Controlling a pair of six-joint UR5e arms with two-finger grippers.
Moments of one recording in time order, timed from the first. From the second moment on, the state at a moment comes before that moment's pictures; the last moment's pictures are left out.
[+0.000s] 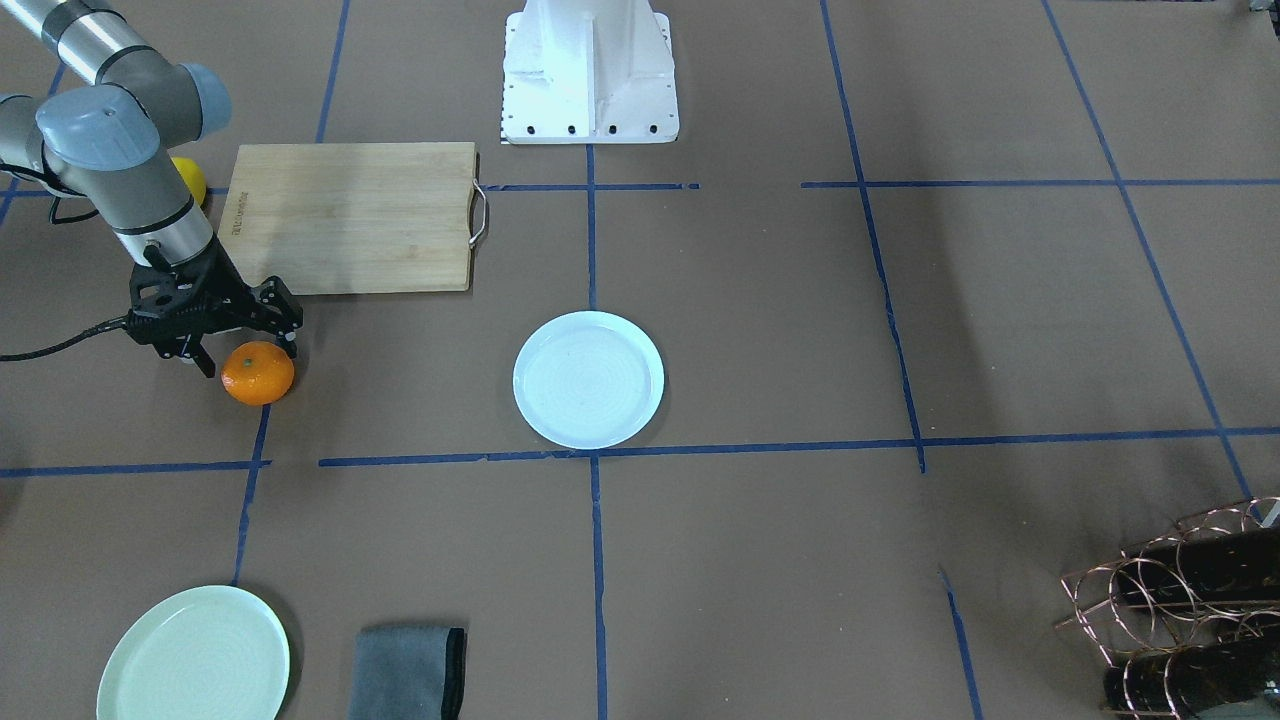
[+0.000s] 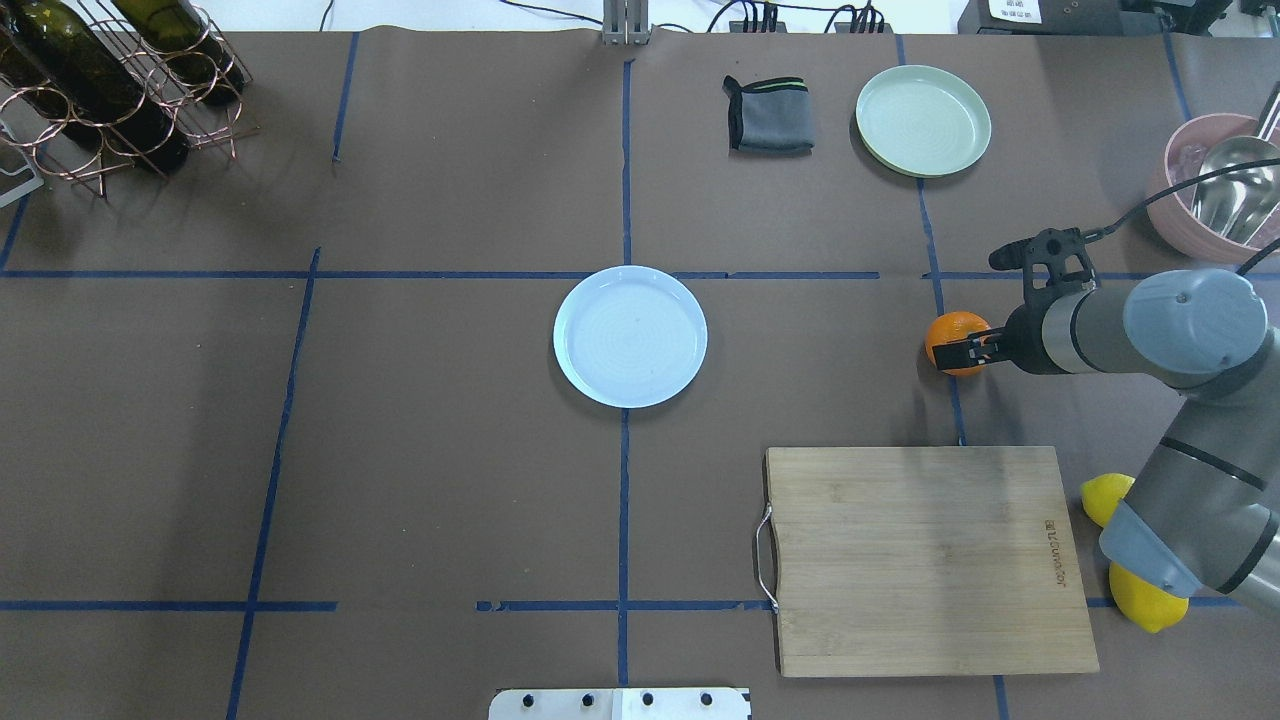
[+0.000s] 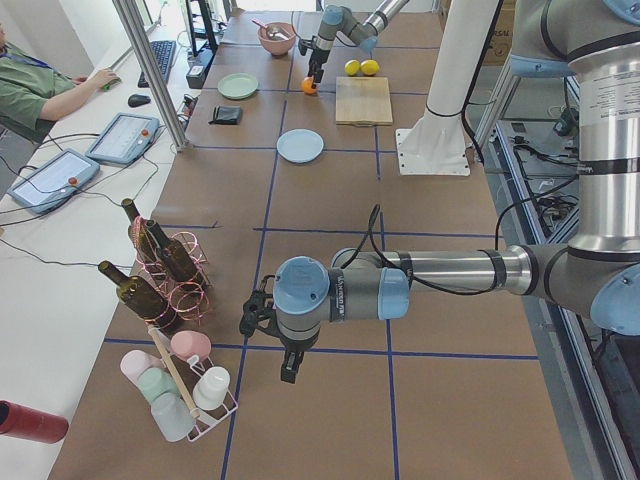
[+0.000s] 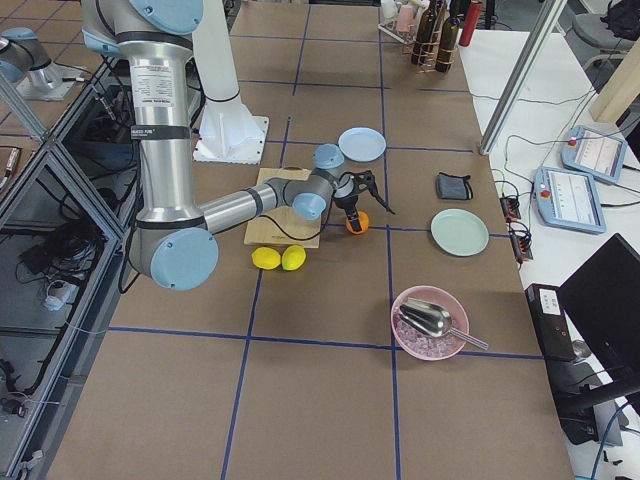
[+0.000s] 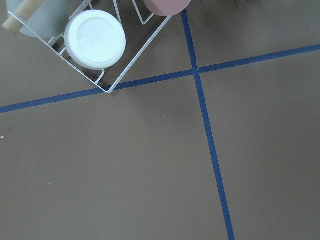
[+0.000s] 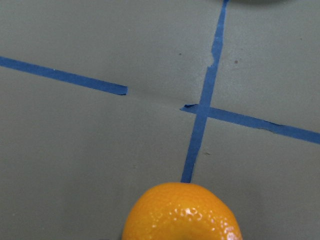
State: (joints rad) left arm -1.71 -1.44 -1.69 -1.57 -2.38 0.31; right arm 0.70 -1.50 1.74 -0.94 1.78 0.86
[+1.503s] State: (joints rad) left arm -1.71 -1.44 -1.69 -1.57 -2.38 0.31; right arm 0.62 -1.06 1.67 -1.36 1.72 1.09
